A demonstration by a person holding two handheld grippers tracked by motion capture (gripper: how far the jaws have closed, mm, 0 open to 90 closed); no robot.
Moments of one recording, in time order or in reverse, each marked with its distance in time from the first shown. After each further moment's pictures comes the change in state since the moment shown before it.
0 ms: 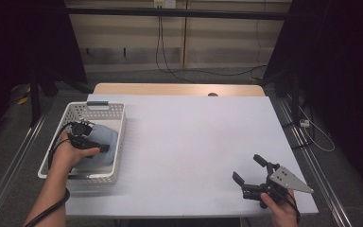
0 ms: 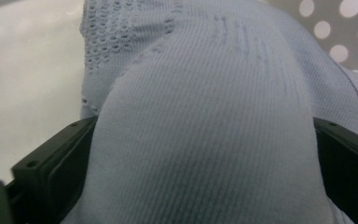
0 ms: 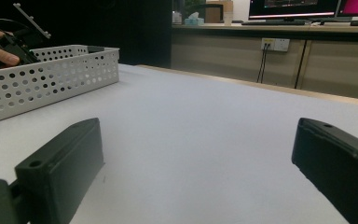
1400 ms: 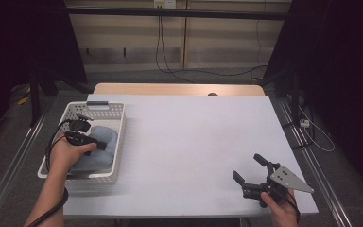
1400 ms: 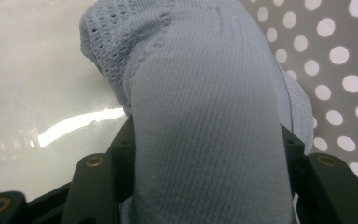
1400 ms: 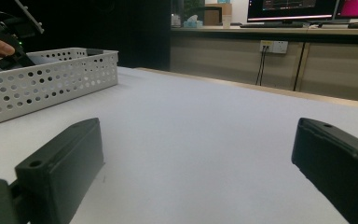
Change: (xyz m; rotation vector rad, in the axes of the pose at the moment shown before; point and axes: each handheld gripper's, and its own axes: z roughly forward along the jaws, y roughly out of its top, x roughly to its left) left arm -0.011 0.013 -0.027 0.093 -0.046 -0.098; right arm 0.000 0.001 0.001 -0.010 -0.003 0.002
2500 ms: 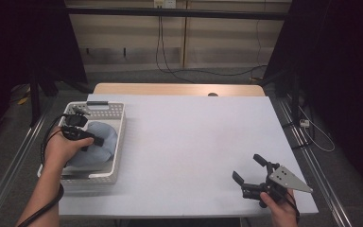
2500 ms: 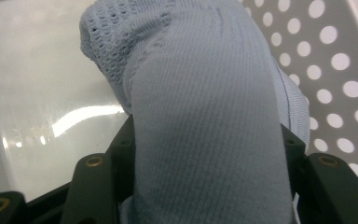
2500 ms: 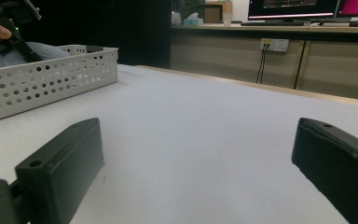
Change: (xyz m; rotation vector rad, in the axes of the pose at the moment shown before) left arm -0.002 0.013 -0.021 0.009 0.005 -0.022; right arm 0.000 -0.001 0.001 0.008 0.001 0.000
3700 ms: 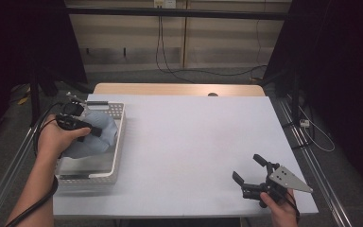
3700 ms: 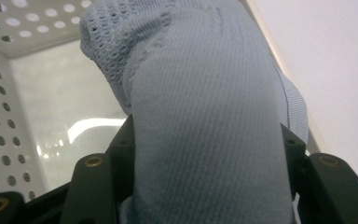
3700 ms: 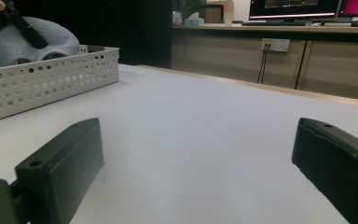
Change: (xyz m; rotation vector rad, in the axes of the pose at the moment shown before) left arm -0.008 0.020 -0.038 -0.050 -0.002 0.034; right arm 0.000 0.000 0.000 0.000 0.004 -0.001
